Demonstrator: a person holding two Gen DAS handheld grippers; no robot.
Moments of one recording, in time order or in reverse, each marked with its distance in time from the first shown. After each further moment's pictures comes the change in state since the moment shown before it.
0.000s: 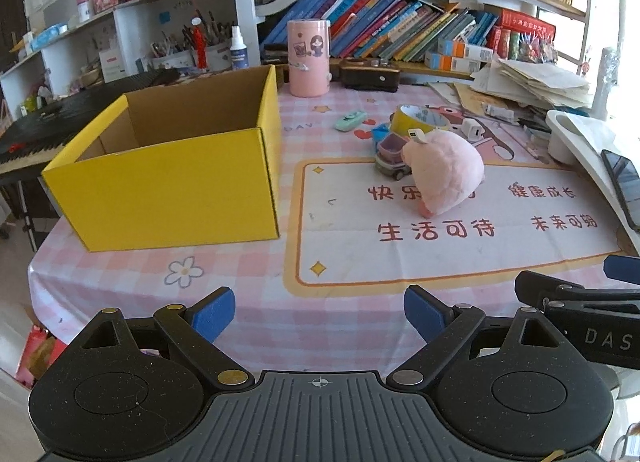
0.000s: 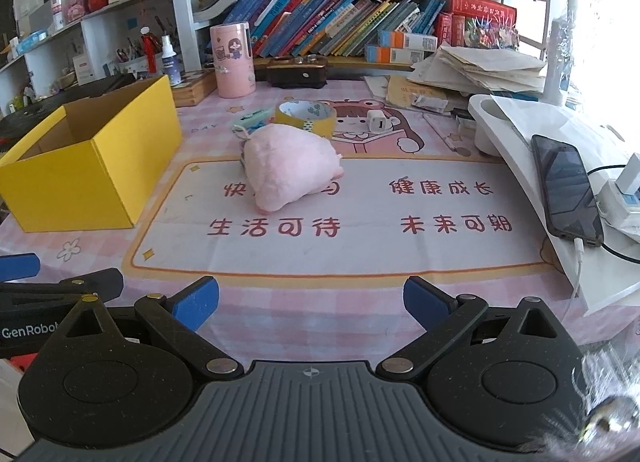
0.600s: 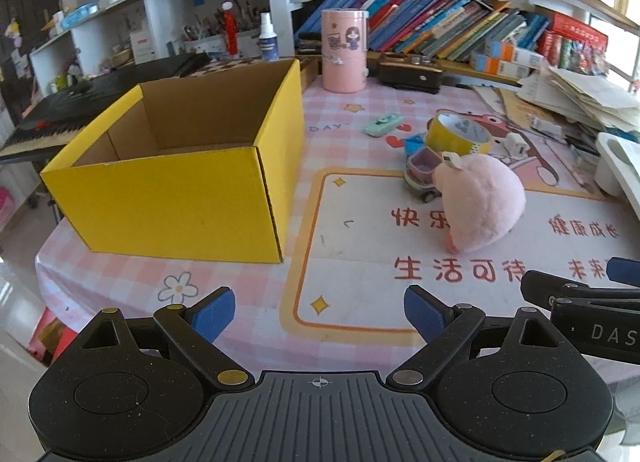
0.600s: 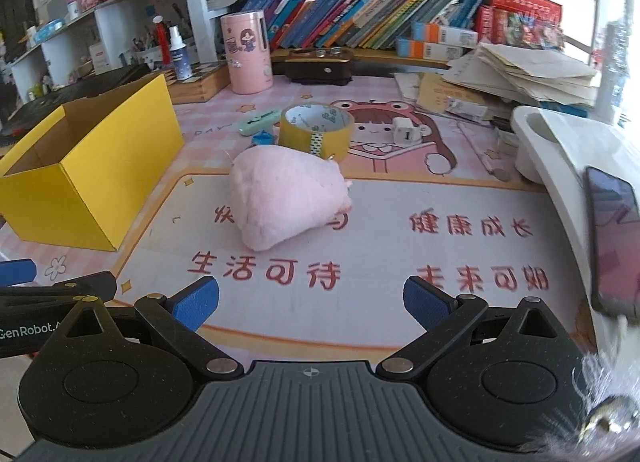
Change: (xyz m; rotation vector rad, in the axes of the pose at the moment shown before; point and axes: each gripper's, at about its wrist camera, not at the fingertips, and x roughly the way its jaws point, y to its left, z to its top) left arm 0.034 -0.019 0.034 -0.100 0.045 0.126; right arm 0.058 -0.029 0.048 -0.061 0.049 0.117
